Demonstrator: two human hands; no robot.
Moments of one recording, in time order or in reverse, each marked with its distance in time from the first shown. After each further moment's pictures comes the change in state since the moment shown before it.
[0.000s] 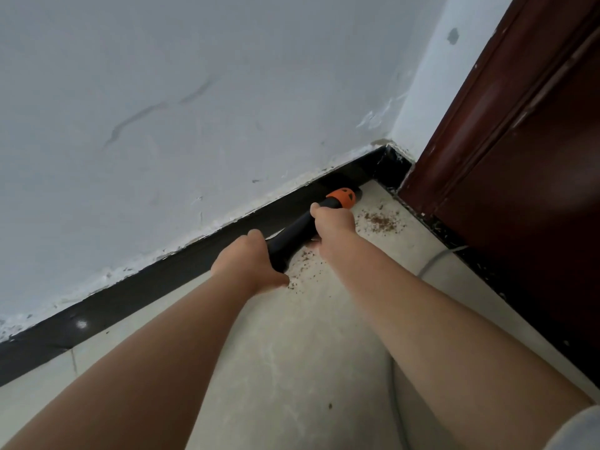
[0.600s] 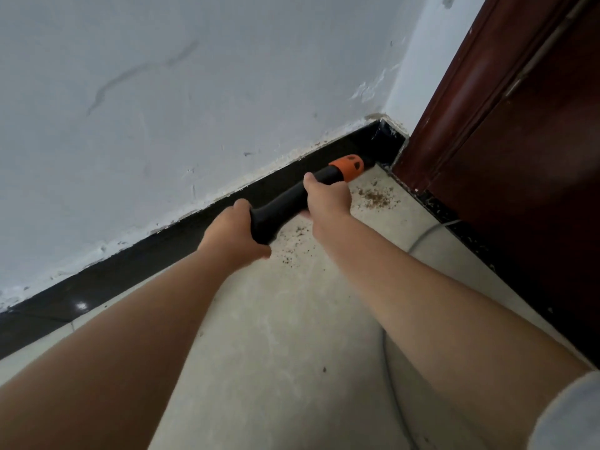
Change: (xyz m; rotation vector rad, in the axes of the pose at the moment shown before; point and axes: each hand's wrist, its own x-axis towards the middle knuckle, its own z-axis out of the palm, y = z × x) left_hand -0.006 -0.011 -0.002 -0.140 0.068 0.089; right_hand -0.018 0.010 0.000 0.045 0.054 -0.135
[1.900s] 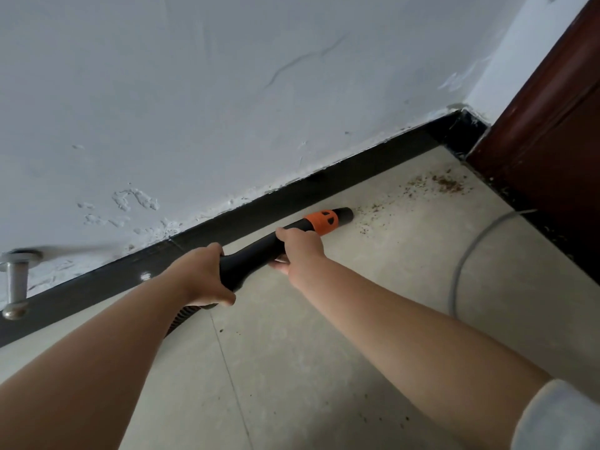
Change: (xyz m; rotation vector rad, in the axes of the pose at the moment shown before) left_hand -0.129 -0.145 -0.062 0.214 -0.220 -0.244; right_hand -0.136 0.083 0.089 0.074 -0.336 0.404
